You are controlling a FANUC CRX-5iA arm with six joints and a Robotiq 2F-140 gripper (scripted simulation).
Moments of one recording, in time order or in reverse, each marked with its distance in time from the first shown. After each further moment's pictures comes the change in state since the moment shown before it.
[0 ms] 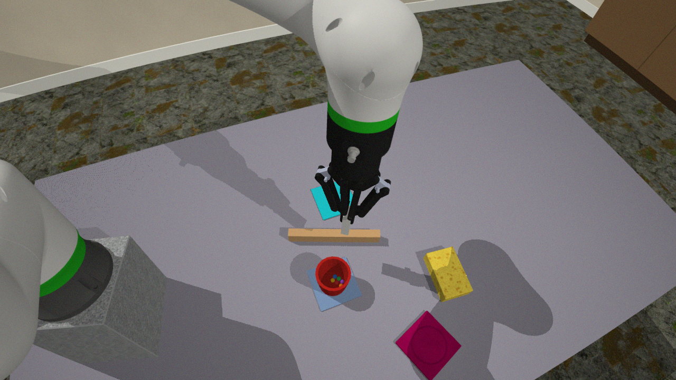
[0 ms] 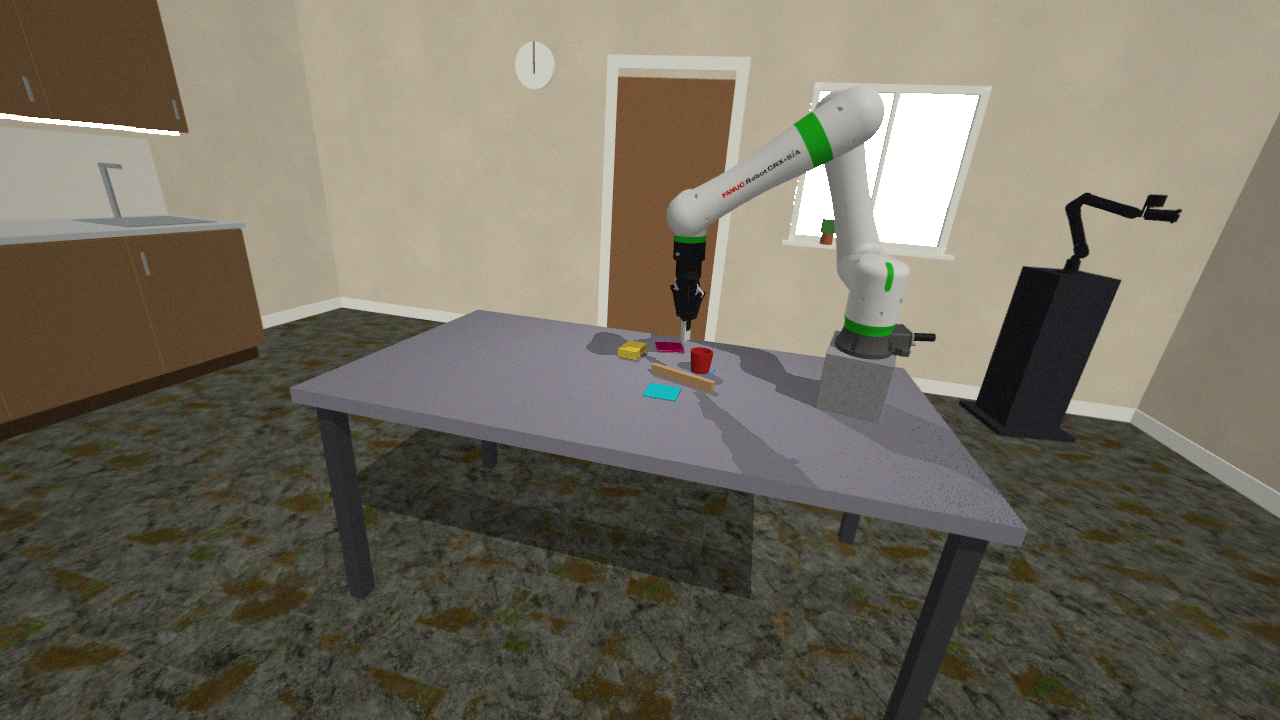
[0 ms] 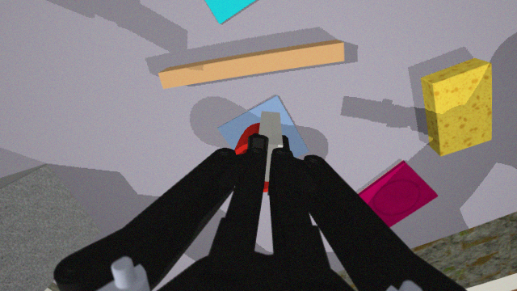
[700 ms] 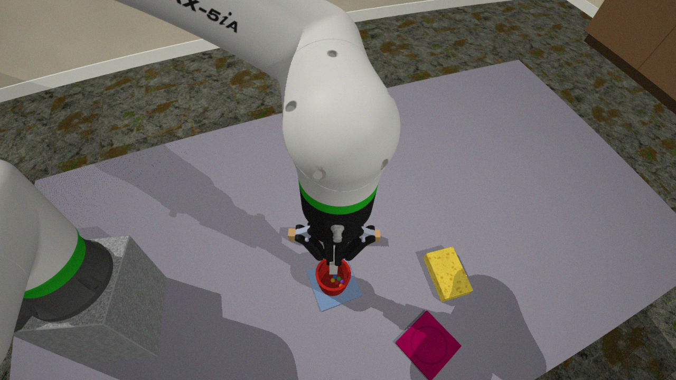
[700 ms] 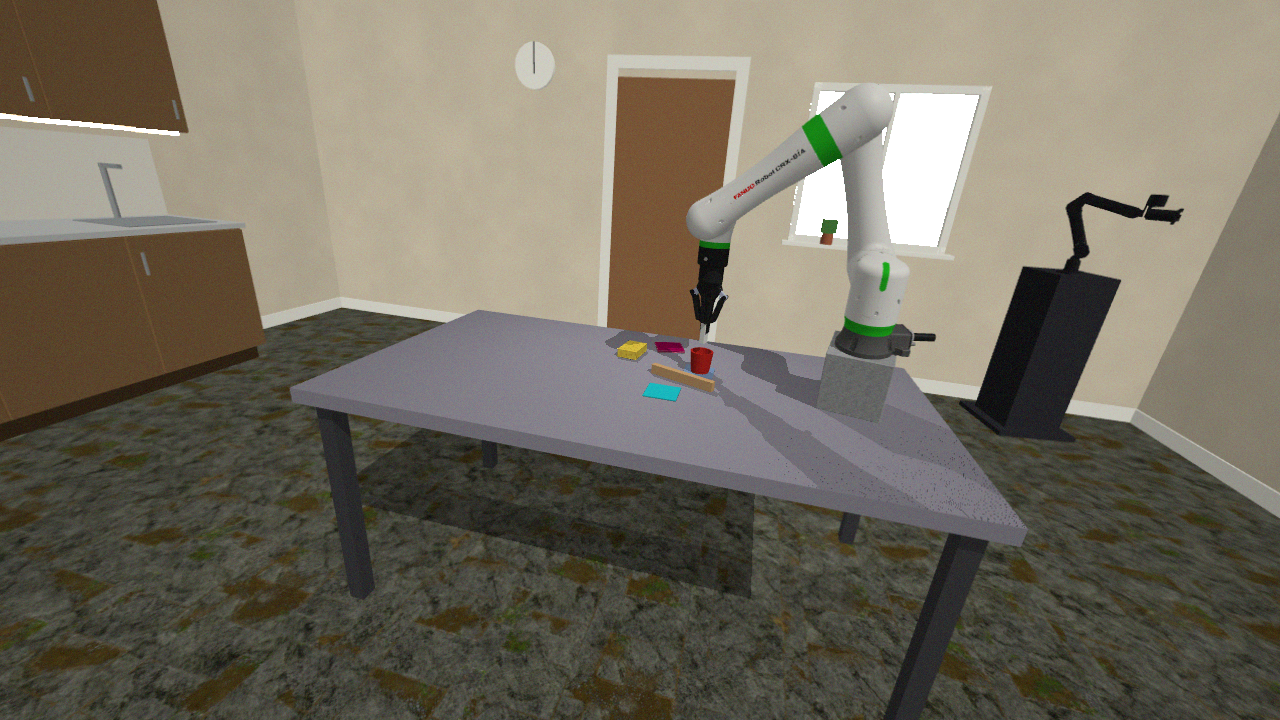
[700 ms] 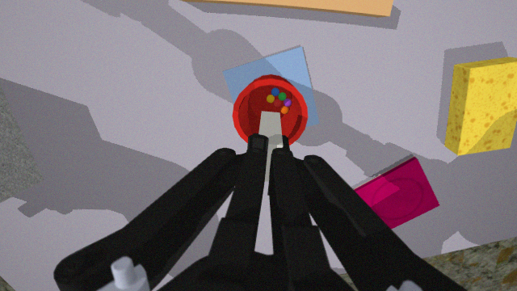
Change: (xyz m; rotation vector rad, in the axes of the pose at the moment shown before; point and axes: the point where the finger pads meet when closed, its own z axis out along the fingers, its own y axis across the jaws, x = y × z) arm -0.080 -0.007 0.027 -0.012 0.076 -0.233
